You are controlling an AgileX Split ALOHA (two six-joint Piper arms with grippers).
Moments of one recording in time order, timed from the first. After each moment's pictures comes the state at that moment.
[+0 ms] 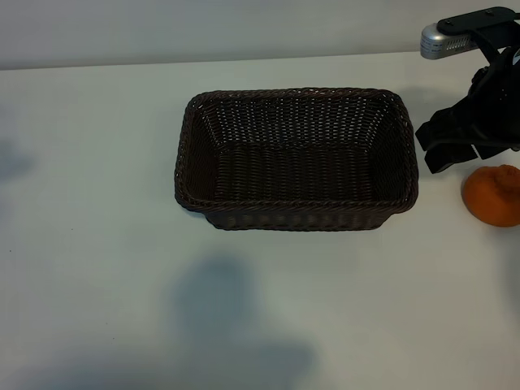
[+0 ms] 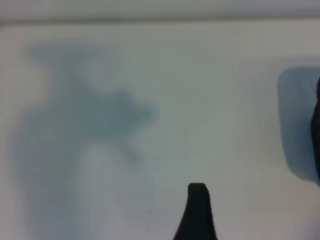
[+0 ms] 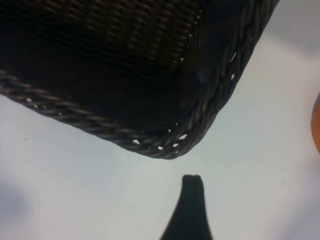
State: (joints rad) left arm 0.10 0.98 -1.43 -0.06 1.17 0.09; right arm 0.13 1.56 -1.21 0.16 1.04 -0.12
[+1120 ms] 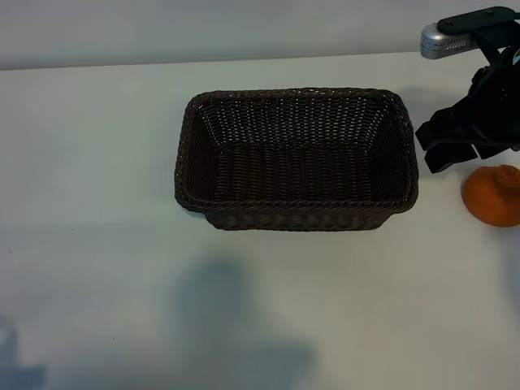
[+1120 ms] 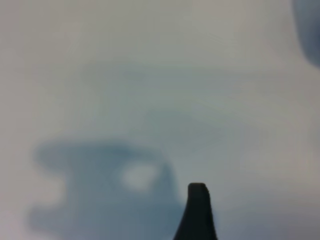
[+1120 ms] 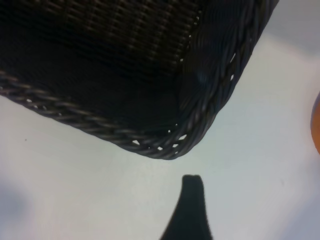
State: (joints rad) left arm 0.10 0.05 -0.54 -0.03 1.17 0.00; right arm 0.13 1.56 -1.21 0.16 1.04 -0.12
